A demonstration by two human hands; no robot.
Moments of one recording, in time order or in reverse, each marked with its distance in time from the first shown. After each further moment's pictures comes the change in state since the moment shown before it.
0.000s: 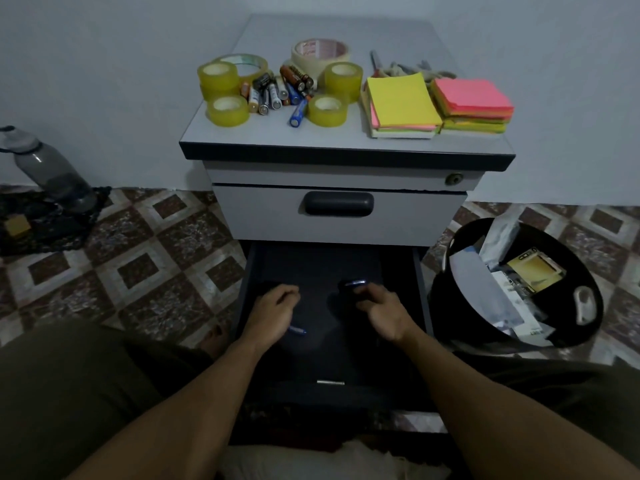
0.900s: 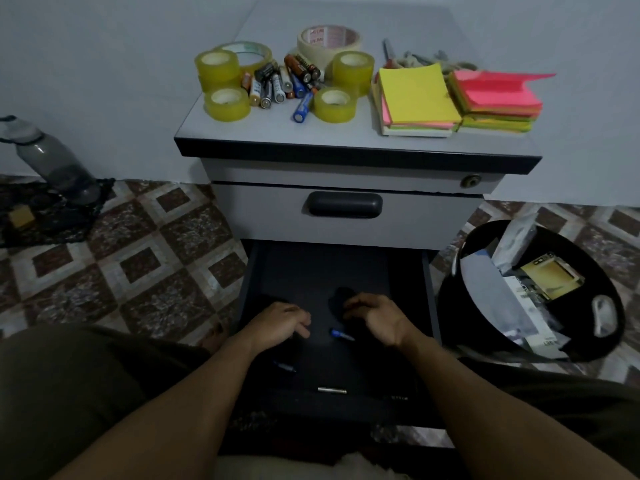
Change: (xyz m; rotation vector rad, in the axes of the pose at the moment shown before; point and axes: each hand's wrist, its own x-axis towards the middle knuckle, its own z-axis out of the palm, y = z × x) left_hand 0.021 -0.015 -0.001 0.081 -0.358 -0.186; right_hand 0.024 0.006 0.011 0.087 -0.167 -0.001
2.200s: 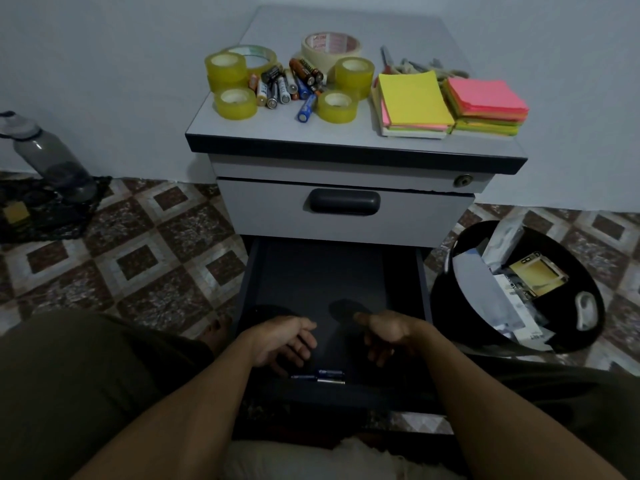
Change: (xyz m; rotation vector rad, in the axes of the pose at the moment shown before) left_hand -0.025 0.003 0.017 -0.130 -0.235 -0.365; right_hand -0.033 -0.012 -0.011 -0.057 -0.249 0.526
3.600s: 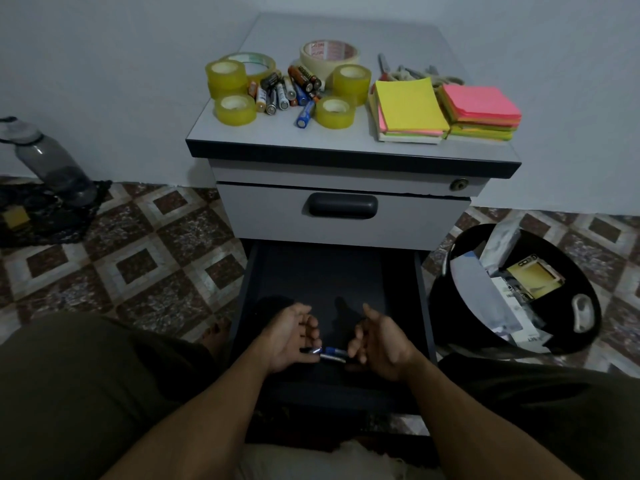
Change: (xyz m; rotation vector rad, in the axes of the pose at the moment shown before) left_hand 0.000 0.006 0.016 -0.600 -0.031 0.143; right_hand 0.016 0.019 0.032 0.840 -0.092 -0.215
